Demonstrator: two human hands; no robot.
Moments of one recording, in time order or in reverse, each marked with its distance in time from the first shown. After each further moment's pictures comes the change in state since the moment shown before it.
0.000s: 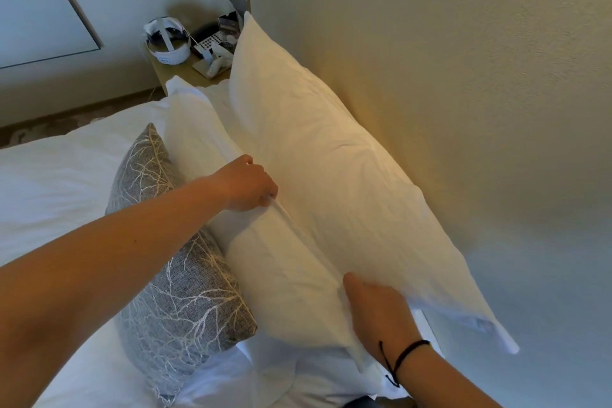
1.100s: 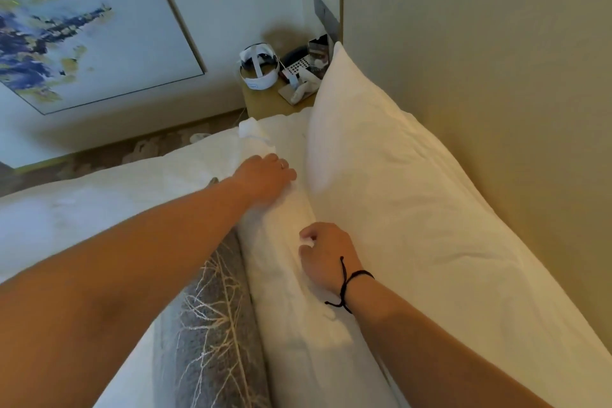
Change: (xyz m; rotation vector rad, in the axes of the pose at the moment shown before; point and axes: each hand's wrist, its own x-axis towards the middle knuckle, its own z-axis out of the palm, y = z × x) left_hand 0.050 -0.179 0.031 0.125 -0.132 -0.429; right_hand 0.292 -0.130 -0.056 0.763 -0.130 -0.108
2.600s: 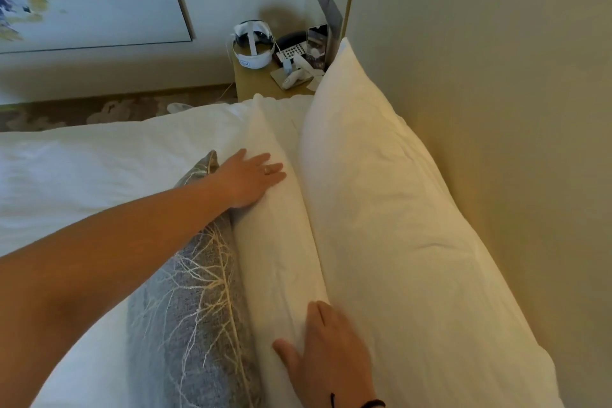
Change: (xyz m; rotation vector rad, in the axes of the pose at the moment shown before) left_hand -0.045 0.005 0.024 -0.038 -0.040 0.043; right_hand -0.147 0.034 0.039 -0.628 -0.146 0.122
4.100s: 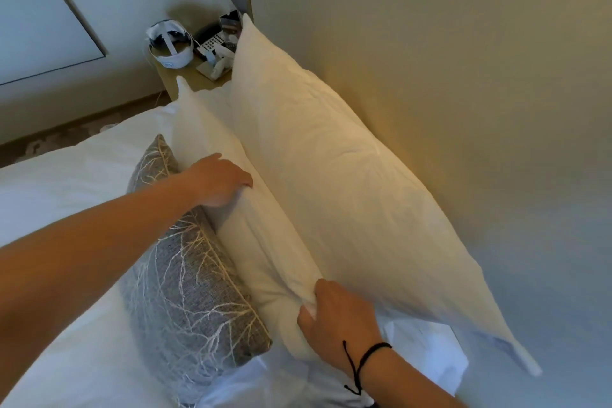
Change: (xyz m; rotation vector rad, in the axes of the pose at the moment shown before) left_hand -0.057 0.071 -0.028 -0.052 -0.045 0.197; right_hand -0.101 0.041 0.059 0.186 0.192 0.108
